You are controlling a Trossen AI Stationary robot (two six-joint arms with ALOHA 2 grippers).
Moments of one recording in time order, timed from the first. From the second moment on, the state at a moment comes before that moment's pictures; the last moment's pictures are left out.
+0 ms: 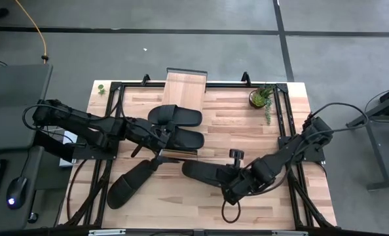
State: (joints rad) left arm -0.07 1.18 0.85 0.00 0.13 0.05; right arm 0.60 1.77 1.66 -1.17 0.44 0.63
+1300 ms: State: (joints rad) left arm -0.07 1.18 0.85 0.00 0.11 0.04; right arm 0.65 1.77 1.38 -0.43 0.10 0.36
